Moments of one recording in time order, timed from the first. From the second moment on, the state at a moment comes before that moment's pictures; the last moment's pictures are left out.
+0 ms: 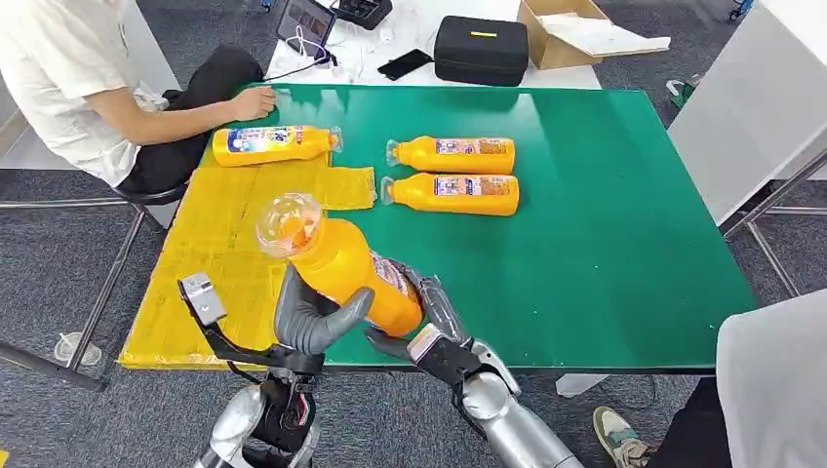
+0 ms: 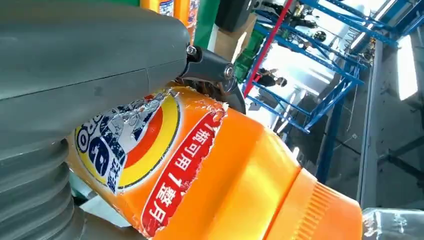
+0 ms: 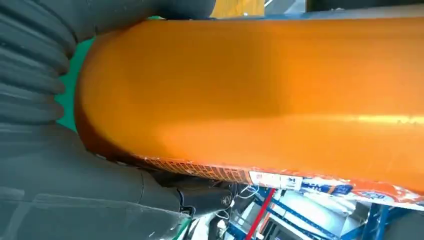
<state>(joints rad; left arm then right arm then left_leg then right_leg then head) -0.14 -0.19 -0.63 -1.42 0.59 -0.04 -0.55 -0.24 0.08 0.59 -1.14 0.26 -0.10 -0.59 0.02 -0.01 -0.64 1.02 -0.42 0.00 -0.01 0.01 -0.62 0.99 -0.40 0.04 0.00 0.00</state>
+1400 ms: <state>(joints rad) -0.24 -0.07 -0.43 -1.10 -0.77 0.55 -0.33 -0.01 0.15 0.06 -1.60 0.22 -0.70 -0.70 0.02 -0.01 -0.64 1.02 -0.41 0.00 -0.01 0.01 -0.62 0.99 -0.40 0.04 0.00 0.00</state>
